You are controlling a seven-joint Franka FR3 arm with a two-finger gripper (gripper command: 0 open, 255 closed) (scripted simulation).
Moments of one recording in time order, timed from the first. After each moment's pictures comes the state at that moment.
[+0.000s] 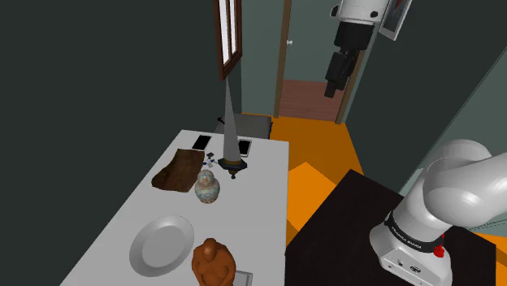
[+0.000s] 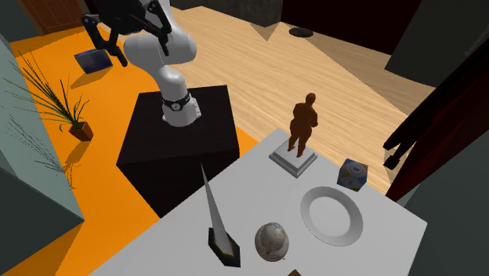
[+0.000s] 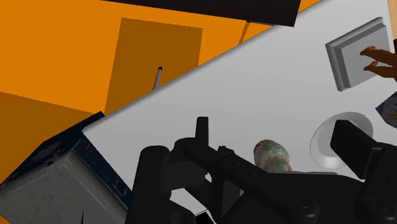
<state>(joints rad) 0.02 -0.74 -0.01 -2.30 0.12 1.56 -0.11</state>
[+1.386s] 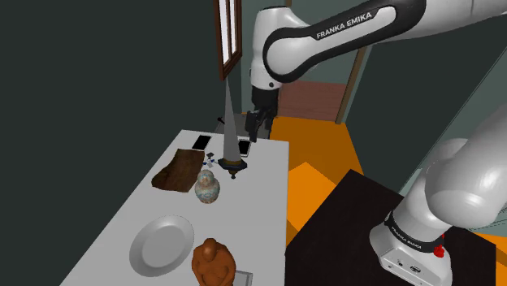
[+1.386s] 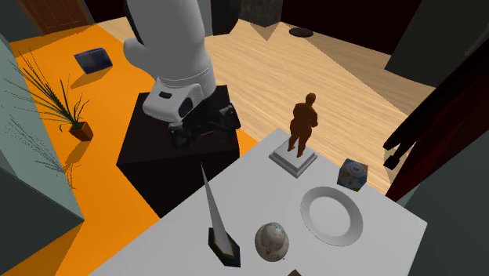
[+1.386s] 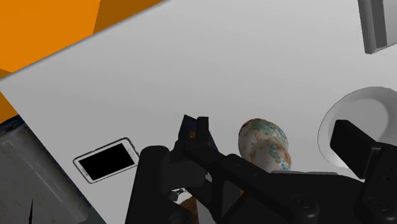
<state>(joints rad) 0.09 -0.18 0.18 -2.23 0.13 2.06 0.01</state>
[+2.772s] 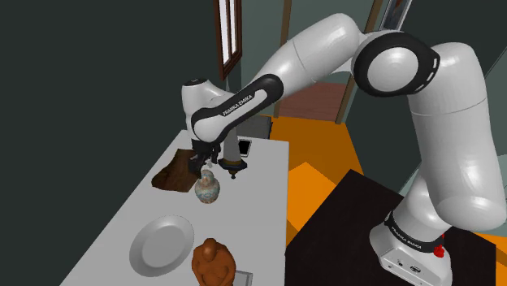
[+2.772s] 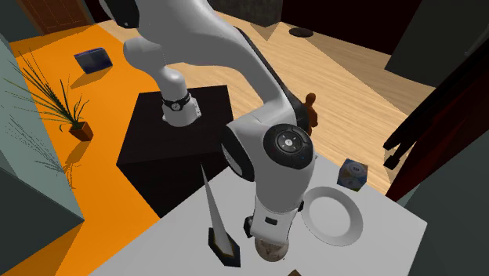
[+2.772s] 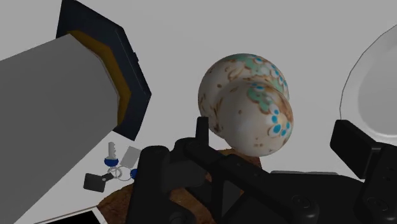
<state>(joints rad) 0.24 0.58 0.21 -1.68 -0.08 2.24 0.20</state>
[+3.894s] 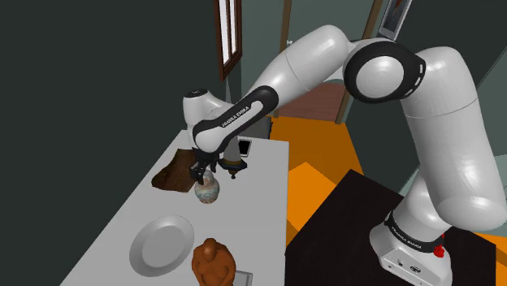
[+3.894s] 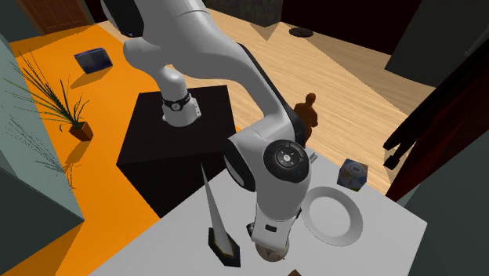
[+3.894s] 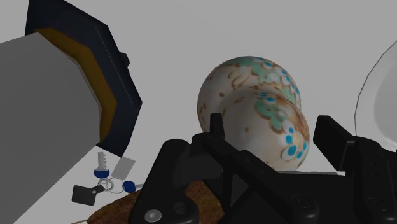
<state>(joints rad) 0.25 0.64 0.20 -1.68 -0.10 2.30 0.20</state>
